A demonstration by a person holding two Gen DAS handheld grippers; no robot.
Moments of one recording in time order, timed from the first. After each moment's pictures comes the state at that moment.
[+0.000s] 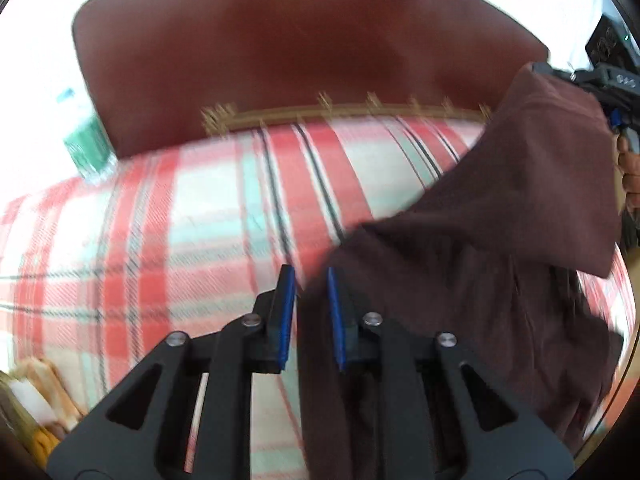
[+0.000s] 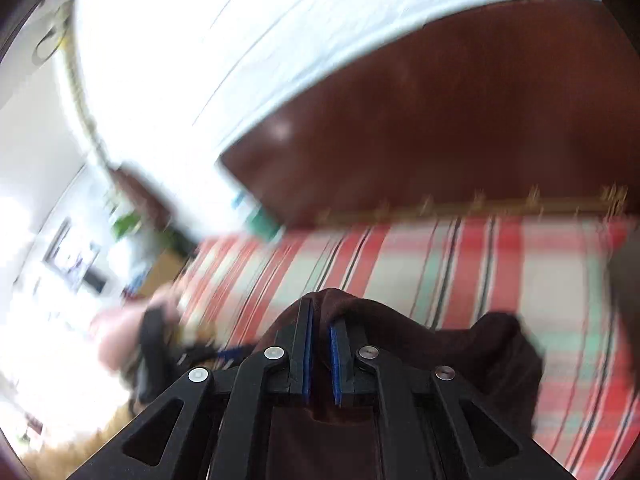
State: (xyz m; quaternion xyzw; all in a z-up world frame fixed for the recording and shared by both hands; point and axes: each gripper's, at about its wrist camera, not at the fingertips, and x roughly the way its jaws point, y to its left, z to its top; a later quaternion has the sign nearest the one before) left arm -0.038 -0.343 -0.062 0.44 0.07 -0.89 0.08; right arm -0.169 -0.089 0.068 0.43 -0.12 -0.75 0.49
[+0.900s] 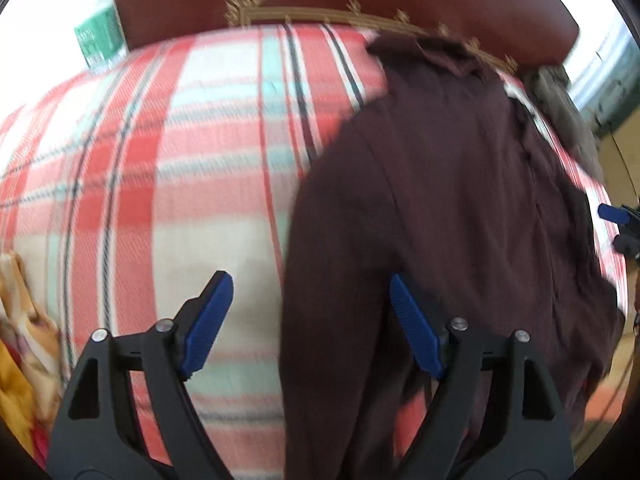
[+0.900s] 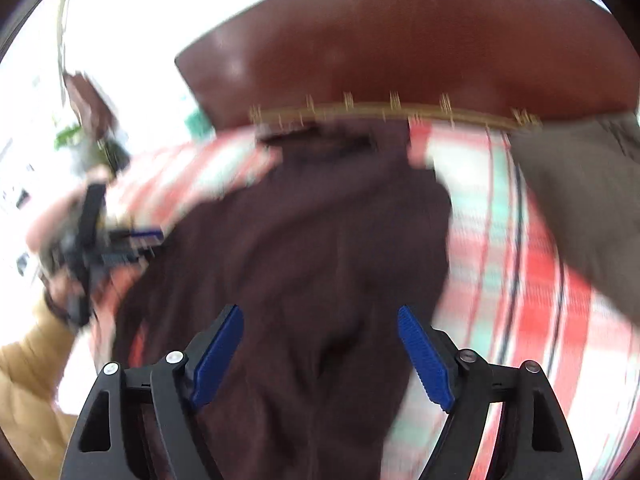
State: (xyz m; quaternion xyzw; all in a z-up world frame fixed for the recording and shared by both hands) left arm 0.025 -0.330 -0.131 0.53 0.12 -0.83 0.07; right arm -0.031 0.006 0.024 0.49 0.09 -0.76 0.41
